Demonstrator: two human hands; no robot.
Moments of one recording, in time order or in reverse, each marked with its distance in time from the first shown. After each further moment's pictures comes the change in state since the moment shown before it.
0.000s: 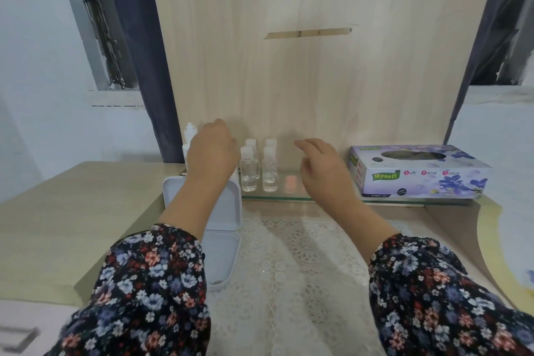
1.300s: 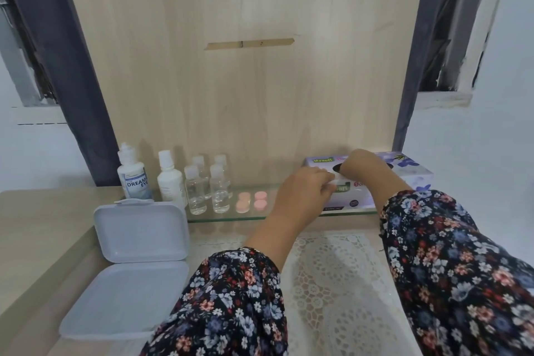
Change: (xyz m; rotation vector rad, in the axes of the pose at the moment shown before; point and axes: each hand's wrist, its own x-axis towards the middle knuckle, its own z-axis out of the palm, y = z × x) left_hand -0.056 0.160 0.131 -0.497 -0.267 0.557; right_hand 0.045 0.150 -0.071 -0.371 -0.585 0.878
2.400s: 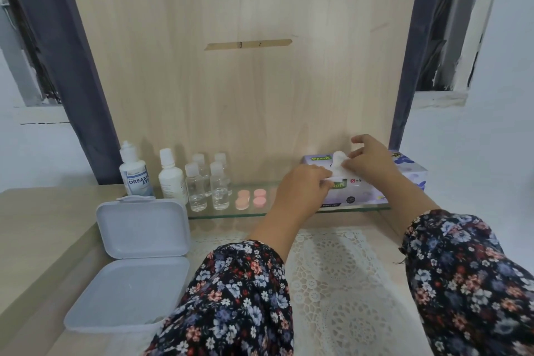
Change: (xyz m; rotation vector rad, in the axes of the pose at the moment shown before) left_hand 0.003 0.016 -0.011 -0.017 -0.079 -0.140; right_hand -0.022 0.027 -0.005 0.647 0.198 -0.232
